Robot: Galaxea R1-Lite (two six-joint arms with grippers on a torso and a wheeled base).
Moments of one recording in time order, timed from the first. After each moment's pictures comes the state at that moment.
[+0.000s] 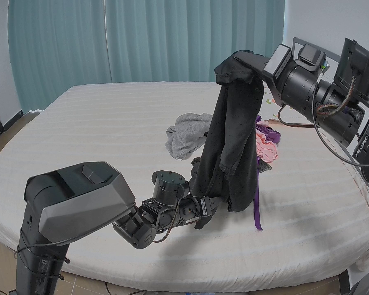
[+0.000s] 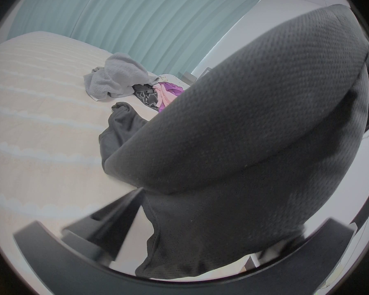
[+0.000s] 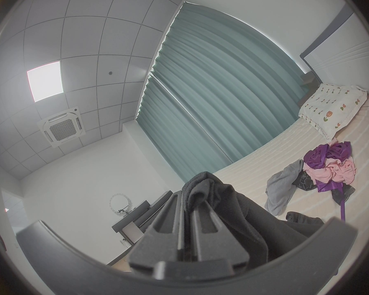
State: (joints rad) left arm -0.64 2.42 -1.08 -0.95 -0.18 -0.59; right arm 0.65 1.65 -1.09 -0.77 0.02 0.67
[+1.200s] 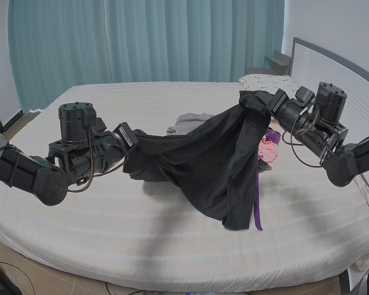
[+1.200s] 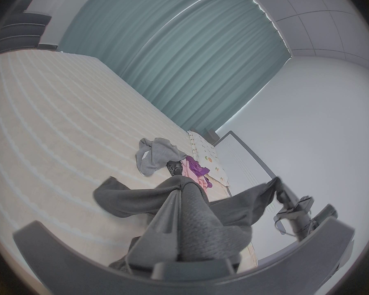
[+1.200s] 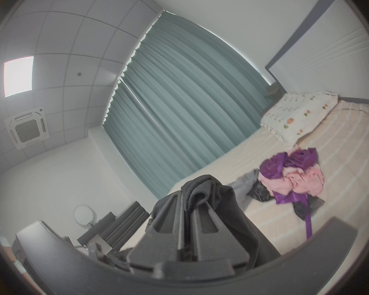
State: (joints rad) left arm -0.38 1.84 -0.91 -0.70 -0.07 -0.77; right arm 0.38 1.90 -1.01 -0.99 0.03 0.69
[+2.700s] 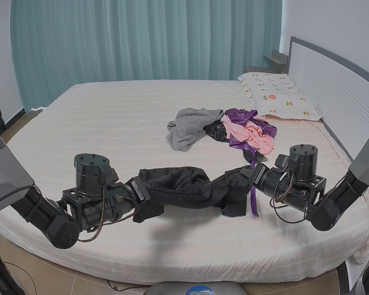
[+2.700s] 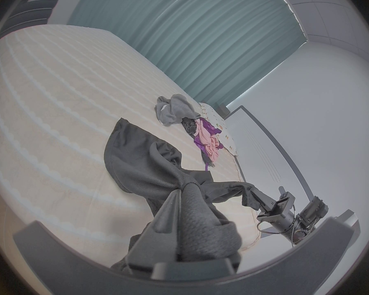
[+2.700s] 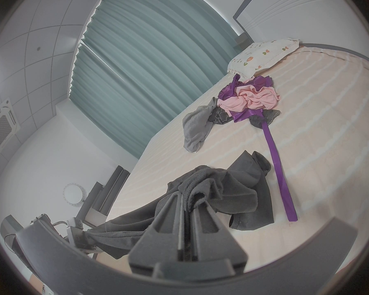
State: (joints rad) left arm -0.48 1.91 -0.60 -0.90 -0.06 -0.83; right arm 0.46 2.03 -0.68 -1.04 0.03 0.77
